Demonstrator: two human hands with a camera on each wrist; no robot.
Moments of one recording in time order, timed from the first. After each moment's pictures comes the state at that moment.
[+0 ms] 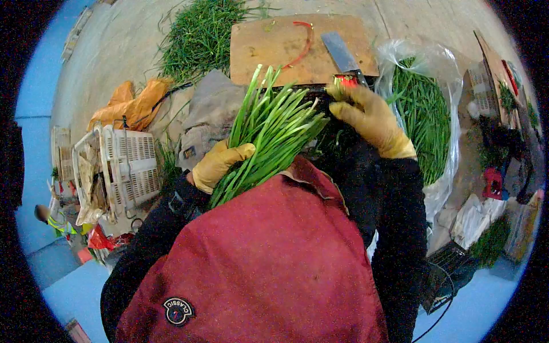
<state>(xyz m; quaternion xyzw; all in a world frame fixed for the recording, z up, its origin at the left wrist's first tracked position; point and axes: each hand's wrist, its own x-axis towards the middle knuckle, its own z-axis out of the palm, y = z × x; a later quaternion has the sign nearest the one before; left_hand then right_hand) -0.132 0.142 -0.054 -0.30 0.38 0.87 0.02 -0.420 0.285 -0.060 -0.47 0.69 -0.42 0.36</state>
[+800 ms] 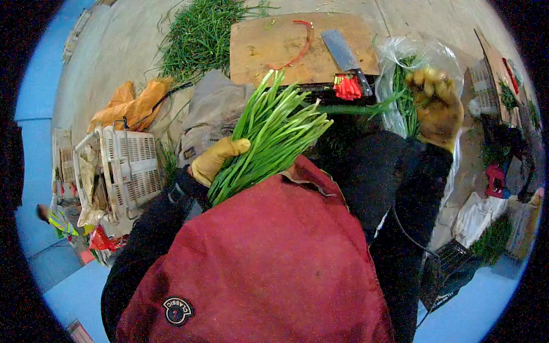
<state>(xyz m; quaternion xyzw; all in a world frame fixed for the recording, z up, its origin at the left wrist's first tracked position) -0.133 0.129 -0.060 -0.27 0.29 0.92 0.07 -0.505 0.327 -0.038 -0.35 0.37 -0.76 0.40</state>
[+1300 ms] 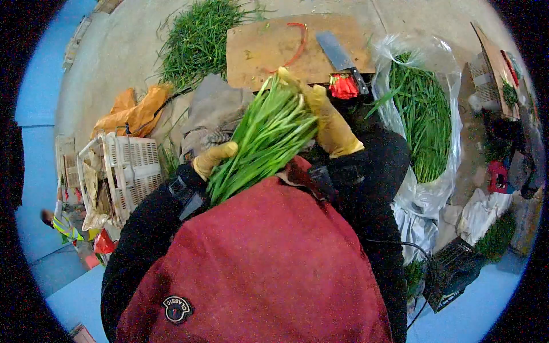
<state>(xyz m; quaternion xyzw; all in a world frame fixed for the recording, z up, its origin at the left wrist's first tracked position) -0.124 0.125 -0.073 -0.31 0.21 0.92 0.10 -0.368 0.250 -0.095 -0.29 0.36 -0.69 0.55</state>
